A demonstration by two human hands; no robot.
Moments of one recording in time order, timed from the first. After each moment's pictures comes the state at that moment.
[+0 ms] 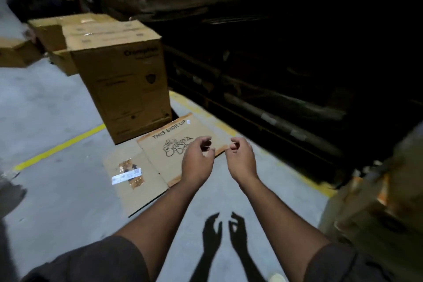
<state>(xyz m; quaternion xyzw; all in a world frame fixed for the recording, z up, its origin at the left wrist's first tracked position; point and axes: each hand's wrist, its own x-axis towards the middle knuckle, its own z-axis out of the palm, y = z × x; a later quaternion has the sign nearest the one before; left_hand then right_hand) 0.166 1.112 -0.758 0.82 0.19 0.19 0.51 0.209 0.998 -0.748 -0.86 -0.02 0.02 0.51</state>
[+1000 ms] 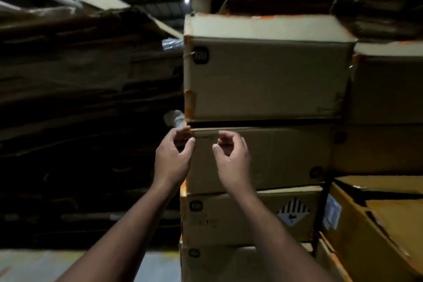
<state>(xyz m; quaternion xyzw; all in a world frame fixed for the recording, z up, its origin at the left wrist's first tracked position) 0.092 0.730 -0.410 0.70 -0.26 0.23 0.63 0.019 0.607 -0.414 -0.74 0.02 -0.45 0.50</state>
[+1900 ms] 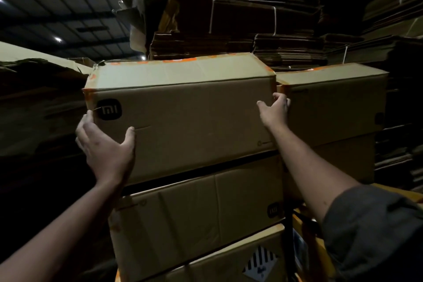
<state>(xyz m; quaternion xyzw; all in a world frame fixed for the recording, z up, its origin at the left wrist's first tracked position) 0.162 0.623 -0.282 0.69 -0.17 0.44 0.55 0.045 0.294 -0.243 -0.65 0.26 -0.58 0.42</state>
